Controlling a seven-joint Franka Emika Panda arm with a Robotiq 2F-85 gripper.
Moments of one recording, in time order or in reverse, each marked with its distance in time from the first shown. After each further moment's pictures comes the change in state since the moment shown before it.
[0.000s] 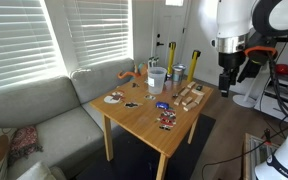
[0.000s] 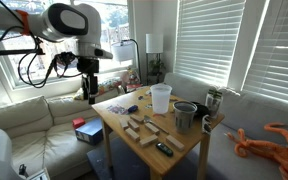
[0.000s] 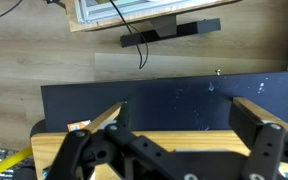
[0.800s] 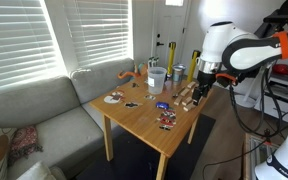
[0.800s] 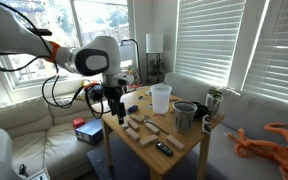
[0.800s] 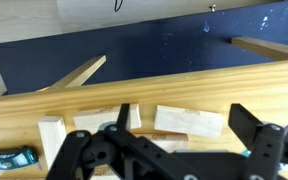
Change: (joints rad) arm -0.016 0.127 -0.114 -0.226 -0.012 0.601 -0.030
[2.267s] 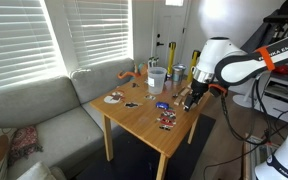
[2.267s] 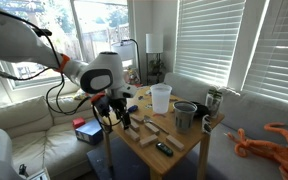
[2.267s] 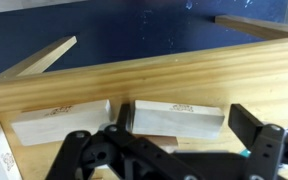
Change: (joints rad) arm 0.015 0.086 -0.026 -0.087 0.097 0.284 -0.075
